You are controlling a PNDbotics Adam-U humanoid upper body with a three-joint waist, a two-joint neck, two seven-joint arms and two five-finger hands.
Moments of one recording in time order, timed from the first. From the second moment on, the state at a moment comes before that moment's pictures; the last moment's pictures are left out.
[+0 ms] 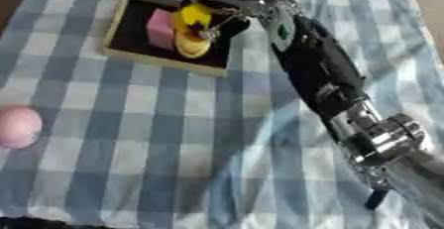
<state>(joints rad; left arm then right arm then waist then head) -0.39 0.24 0.00 -1.98 0.45 -0.10 -0.51 -0.92 -0.46 0.08 -0.96 0.82 -0.90 0.23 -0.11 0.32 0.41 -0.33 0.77</state>
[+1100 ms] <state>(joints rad) -0.39 0.23 0.00 -1.98 0.45 -0.09 -0.53 -0.90 -0.47 0.08 -1.06 0.80 -0.83 0.34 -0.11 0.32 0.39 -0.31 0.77</state>
